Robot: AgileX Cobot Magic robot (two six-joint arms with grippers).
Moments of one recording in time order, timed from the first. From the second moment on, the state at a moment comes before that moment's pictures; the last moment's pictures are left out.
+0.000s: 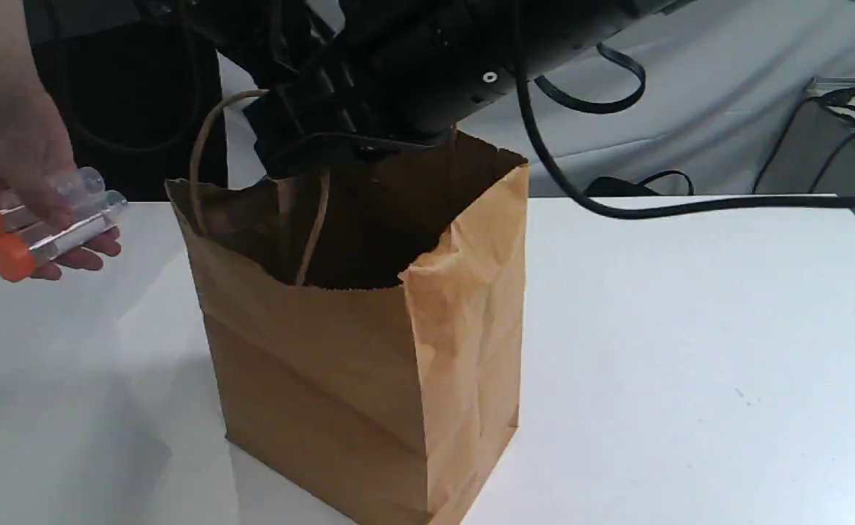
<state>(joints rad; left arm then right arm) -0.20 2.13 -2.19 -0.71 1.22 1.16 0.60 1.71 -1.64 0.67 0.89 -0.61</state>
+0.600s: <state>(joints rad) -0.20 2.13 -2.11 -0.66 1.22 1.16 0.60 1.71 -1.64 0.67 0.89 -0.60</state>
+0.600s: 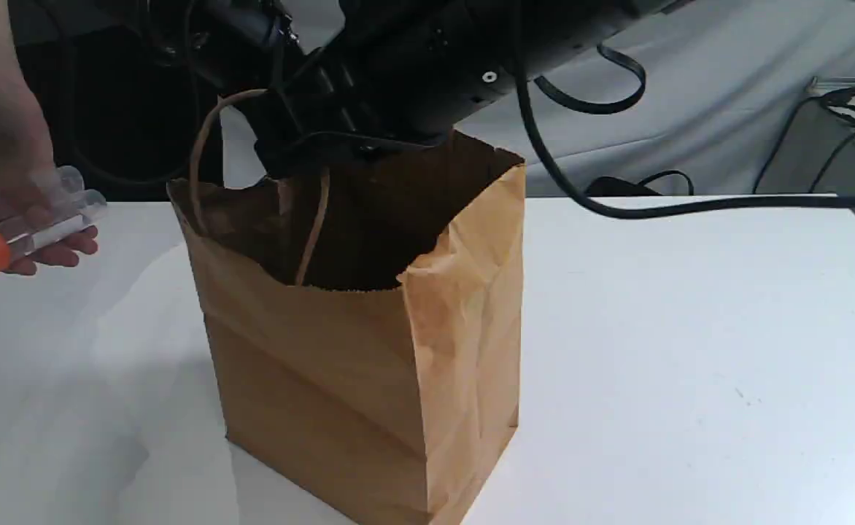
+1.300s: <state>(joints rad) -0.15 2.13 -2.11 -0.66 1.19 0.81 0.54 1.61 -1.64 0.76 0.93 -0.56</state>
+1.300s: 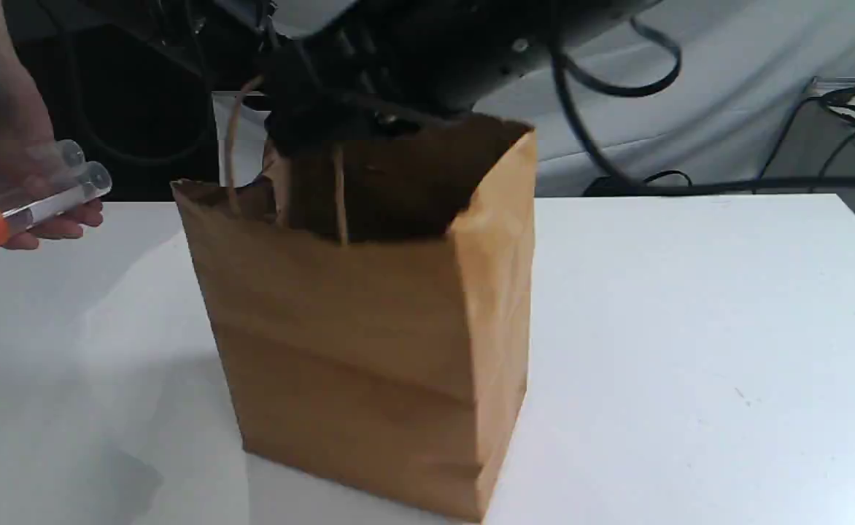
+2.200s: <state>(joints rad) -0.14 2.19 -2.11 -0.54 1.24 0.59 0.46 1.58 -1.64 1.22 1.06 -0.77</state>
